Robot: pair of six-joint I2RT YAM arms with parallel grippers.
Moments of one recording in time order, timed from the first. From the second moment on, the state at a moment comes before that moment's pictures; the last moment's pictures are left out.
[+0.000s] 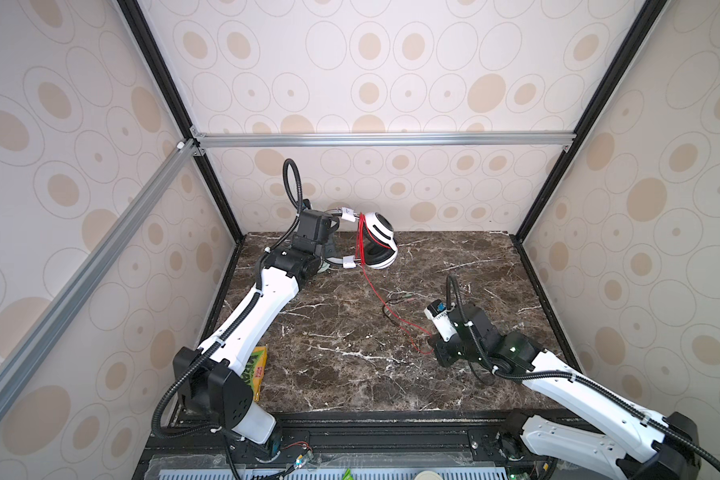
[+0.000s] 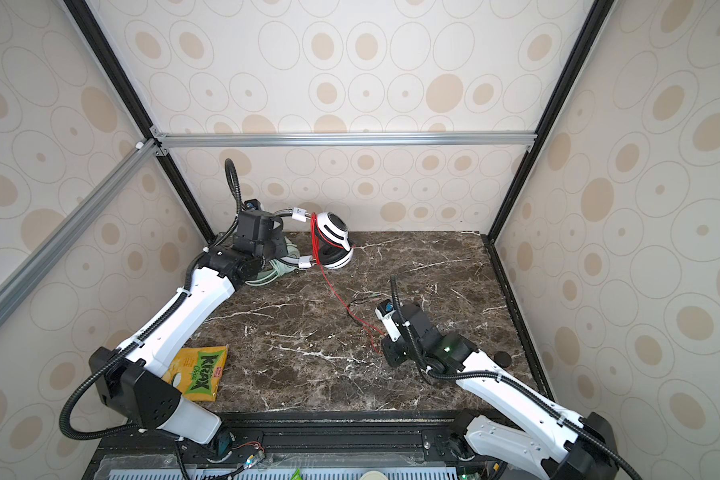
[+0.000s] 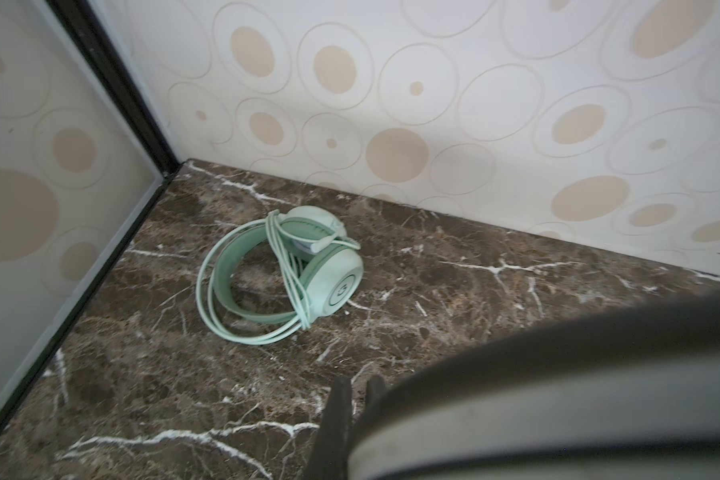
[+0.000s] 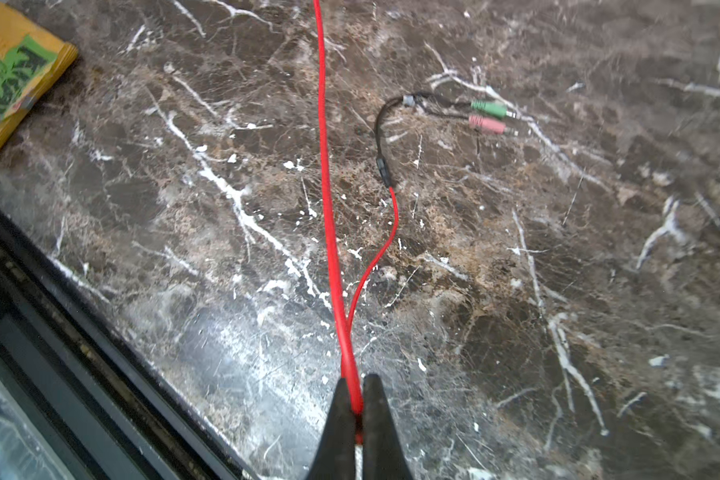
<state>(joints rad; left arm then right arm) -0.39 1.56 1.57 -0.64 -0.46 -0.46 0.78 0.96 0.80 -0.67 0.04 0.13</state>
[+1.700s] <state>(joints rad) -0.78 1.60 1.51 -0.51 -0.55 -0.07 0.40 1.40 1.67 -0.76 0.04 -0.31</state>
